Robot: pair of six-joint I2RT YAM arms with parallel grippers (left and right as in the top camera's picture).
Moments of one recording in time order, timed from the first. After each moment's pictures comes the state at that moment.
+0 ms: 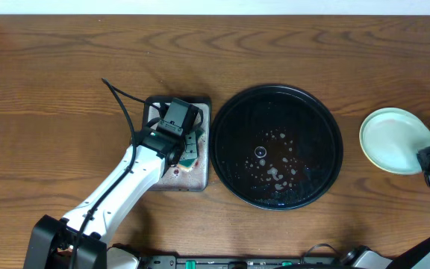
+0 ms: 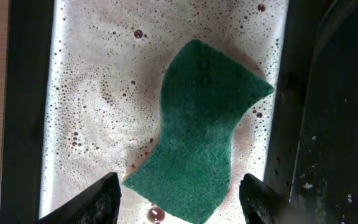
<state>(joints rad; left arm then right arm) -0.43 1.46 0.92 -0.66 -0.14 -0.49 -0.72 1.41 0.87 -0.54 -0.09 0.58</state>
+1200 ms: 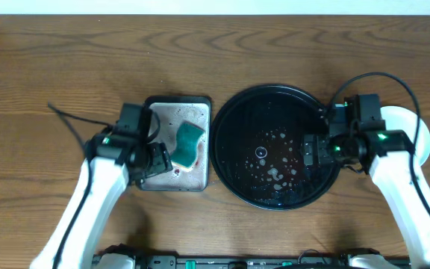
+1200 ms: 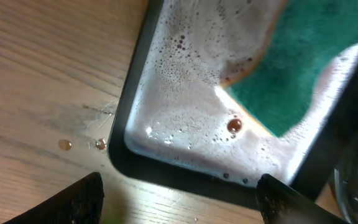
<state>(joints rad) -0.18 1.24 0.89 -1.01 0.00 -0.48 0.09 1.30 0.91 -0.81 -0.21 0.04</state>
